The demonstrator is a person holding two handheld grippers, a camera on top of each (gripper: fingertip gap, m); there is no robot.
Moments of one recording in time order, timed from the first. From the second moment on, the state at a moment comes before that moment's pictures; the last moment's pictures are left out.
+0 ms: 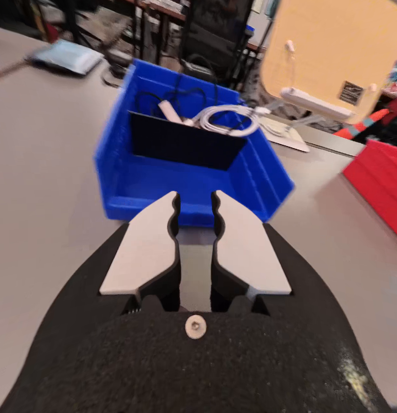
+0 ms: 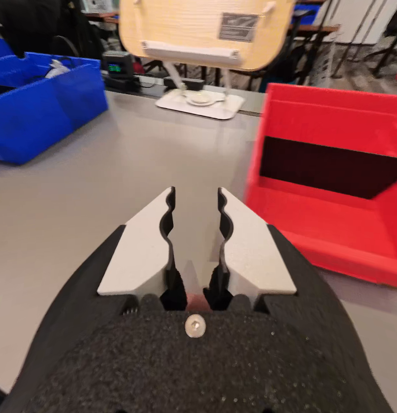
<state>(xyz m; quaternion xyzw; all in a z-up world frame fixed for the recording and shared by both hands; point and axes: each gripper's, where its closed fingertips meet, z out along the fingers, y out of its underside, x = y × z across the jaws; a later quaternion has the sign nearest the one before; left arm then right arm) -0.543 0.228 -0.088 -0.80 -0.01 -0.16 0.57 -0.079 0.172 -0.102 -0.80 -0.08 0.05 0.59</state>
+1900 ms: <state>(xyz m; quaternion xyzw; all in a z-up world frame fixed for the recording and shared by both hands) -0.506 0.474 -0.117 -0.96 -0.05 -0.22 0.16 -0.042 0.174 -0.141 -0.82 -0.11 0.06 0.56</state>
